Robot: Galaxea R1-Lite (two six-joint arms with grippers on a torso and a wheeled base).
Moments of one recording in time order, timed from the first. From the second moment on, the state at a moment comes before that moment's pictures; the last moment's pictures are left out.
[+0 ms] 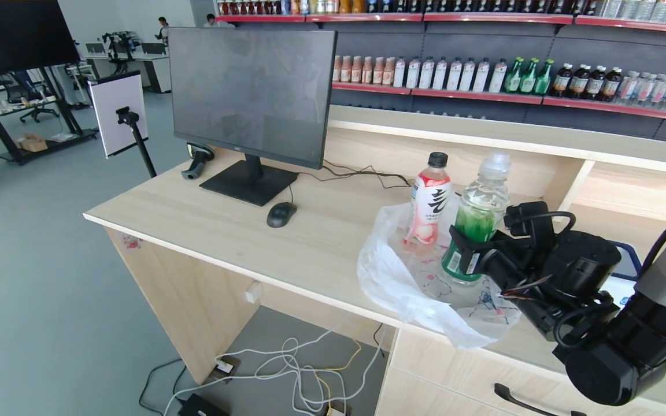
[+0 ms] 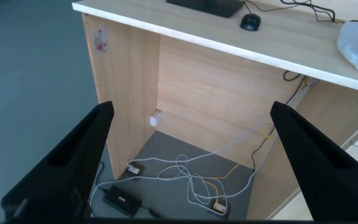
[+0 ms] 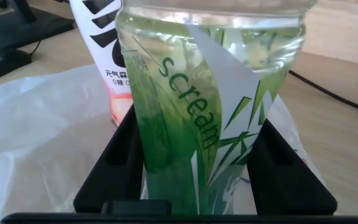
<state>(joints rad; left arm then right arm) 0.00 0.00 0.00 -0.01 0.00 -0.02 0.32 2.05 -0.54 -1.57 -0.16 -0.03</state>
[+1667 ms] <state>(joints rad) 0.00 0.00 0.00 -0.01 0.00 -0.02 0.32 1.91 -0.41 -1.57 -0.16 -0.03</state>
